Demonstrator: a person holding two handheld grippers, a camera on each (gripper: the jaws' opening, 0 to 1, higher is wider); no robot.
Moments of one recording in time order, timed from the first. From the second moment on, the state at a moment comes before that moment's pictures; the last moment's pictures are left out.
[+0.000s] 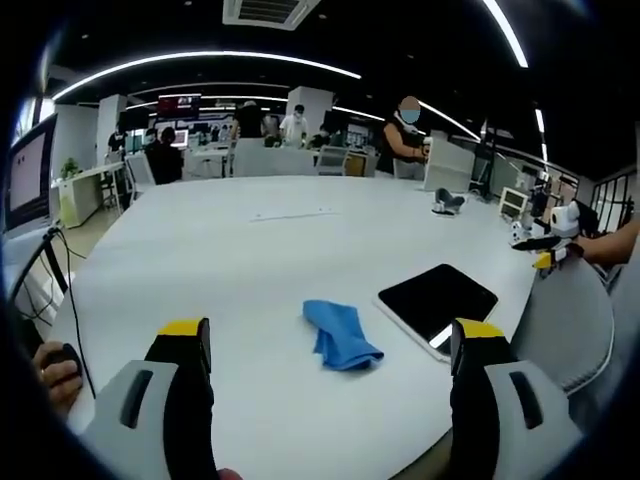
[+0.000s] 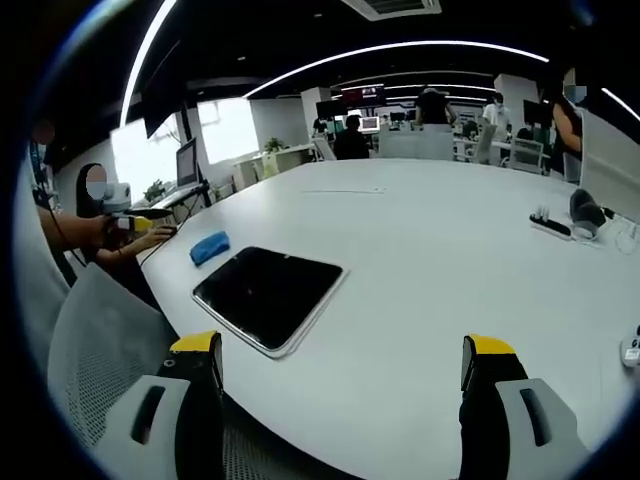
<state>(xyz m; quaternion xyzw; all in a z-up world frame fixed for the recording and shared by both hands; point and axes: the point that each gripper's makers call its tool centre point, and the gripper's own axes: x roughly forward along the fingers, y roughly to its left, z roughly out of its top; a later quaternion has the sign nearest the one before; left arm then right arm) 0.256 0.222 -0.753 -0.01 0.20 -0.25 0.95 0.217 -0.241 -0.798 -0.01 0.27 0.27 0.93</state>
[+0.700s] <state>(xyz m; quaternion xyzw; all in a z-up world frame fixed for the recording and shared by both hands) 0.230 0.219 -0.762 -0.01 0.22 -0.26 0.94 0.214 -0.237 -0.798 -0.02 0.27 0.28 0.92</state>
